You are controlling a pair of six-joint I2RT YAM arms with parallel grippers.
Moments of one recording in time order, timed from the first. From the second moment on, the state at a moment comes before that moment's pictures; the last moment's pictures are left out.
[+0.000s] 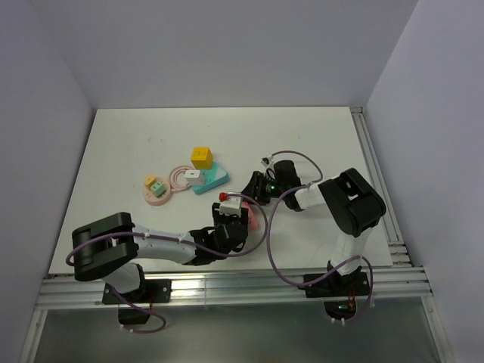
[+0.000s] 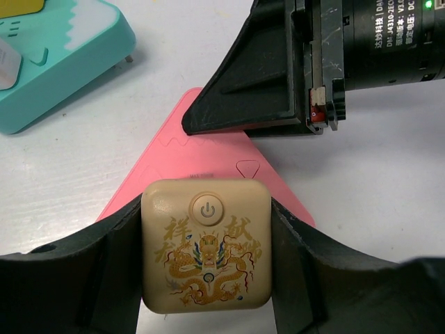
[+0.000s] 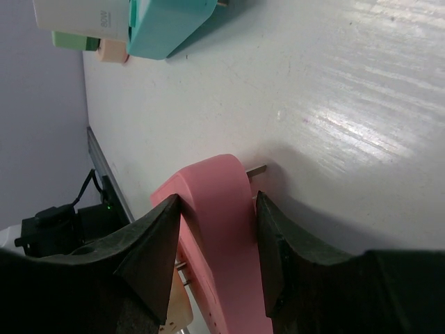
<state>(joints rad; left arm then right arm) -1.29 1.57 0.62 0.34 -0.89 -0.62 0.47 1.82 0.69 0.52 -0.63 0.81</state>
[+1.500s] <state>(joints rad) -1.33 1.71 0.63 0.44 -1.02 -0.72 0.46 1.81 0.69 0.49 -0.66 0.79</state>
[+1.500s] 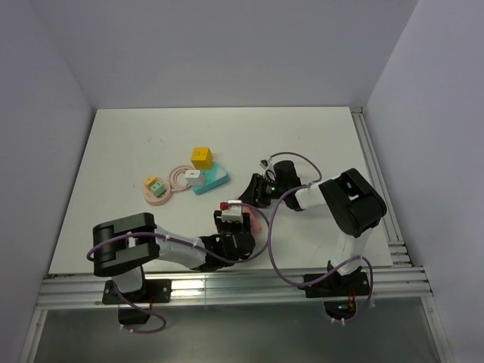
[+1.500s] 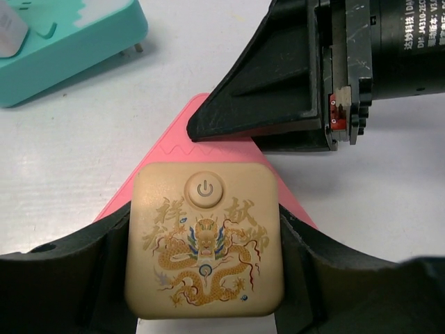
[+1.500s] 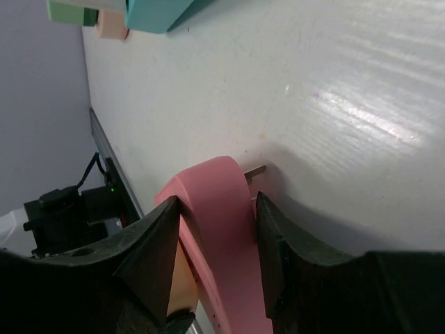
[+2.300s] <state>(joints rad) -1.44 1.62 0.63 0.21 -0.99 -0.77 0.50 1.81 0.69 0.46 -0.70 0.81</state>
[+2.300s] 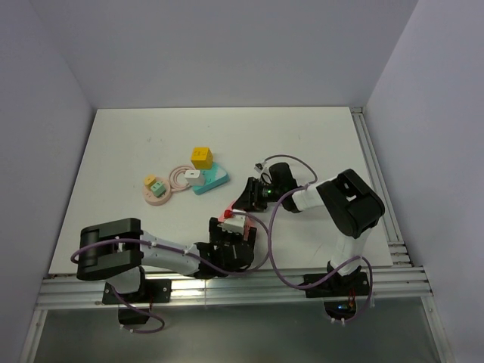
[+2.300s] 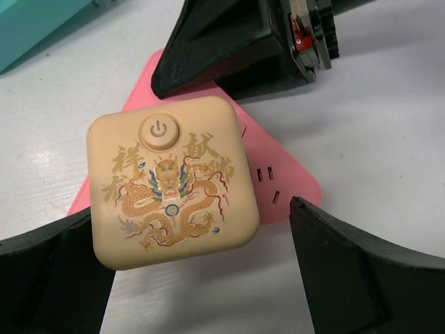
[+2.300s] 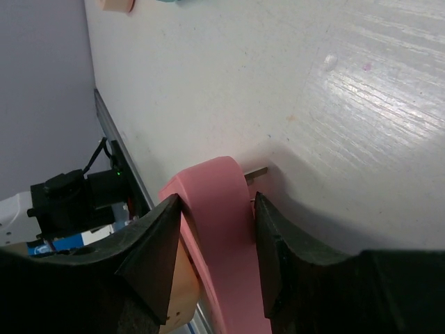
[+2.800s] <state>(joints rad) -1.43 1.39 0.57 0.01 -0.69 -0.74 0.49 1.81 0.70 0.48 -0.64 0.83</state>
